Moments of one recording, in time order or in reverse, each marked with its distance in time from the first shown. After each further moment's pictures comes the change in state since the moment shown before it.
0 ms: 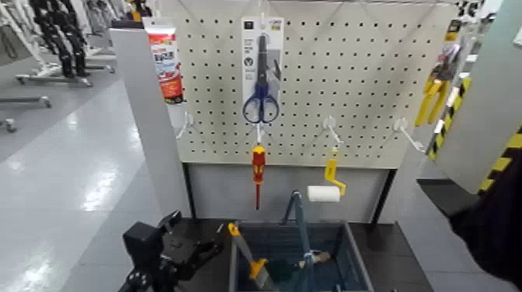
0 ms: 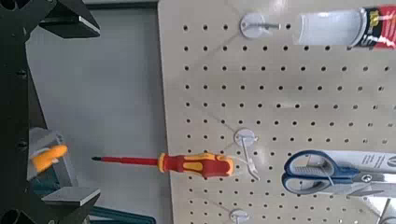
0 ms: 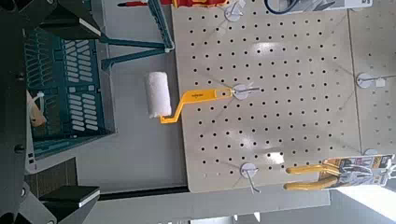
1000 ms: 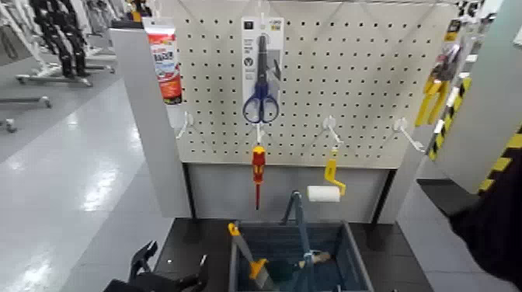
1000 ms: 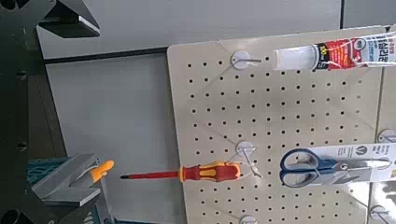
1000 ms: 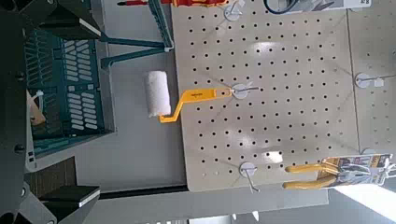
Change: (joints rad) left arm 0.184 -0.008 0.039 -0.030 -0.142 -0.198 0.111; right arm -0.003 0.000 0.000 0.010 0.003 -0.011 -0.004
